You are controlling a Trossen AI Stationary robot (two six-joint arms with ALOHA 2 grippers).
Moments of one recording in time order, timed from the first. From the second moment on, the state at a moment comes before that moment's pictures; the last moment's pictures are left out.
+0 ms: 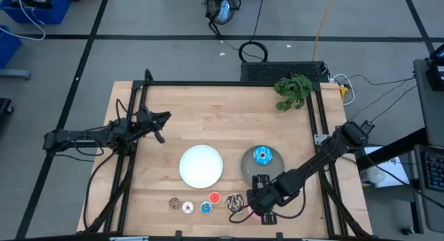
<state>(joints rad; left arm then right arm) 0.08 0.19 0.01 0.26 -0.45 0.03 0.61 1.80 1.31 -0.71 -0.03 0.60</state>
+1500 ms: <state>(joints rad) 0.08 0.19 0.01 0.27 -0.45 0.05 0.45 1.70 1.76 -1.41 0.03 0.54</state>
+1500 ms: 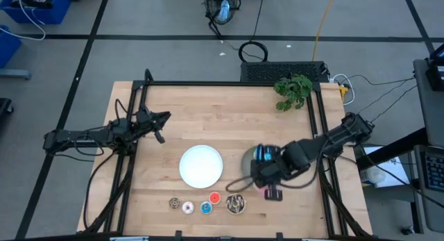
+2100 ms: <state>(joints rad) 0.08 0.19 0.01 0.26 -0.45 0.07 0.26 1.47 1.23 -1.10 -0.01 0.47</state>
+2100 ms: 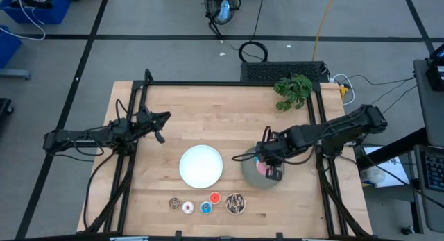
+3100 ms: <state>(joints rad) 0.08 0.19 0.01 0.27 -0.45 0.06 0.26 1.47 0.78 -0.71 -0.16 0.61</state>
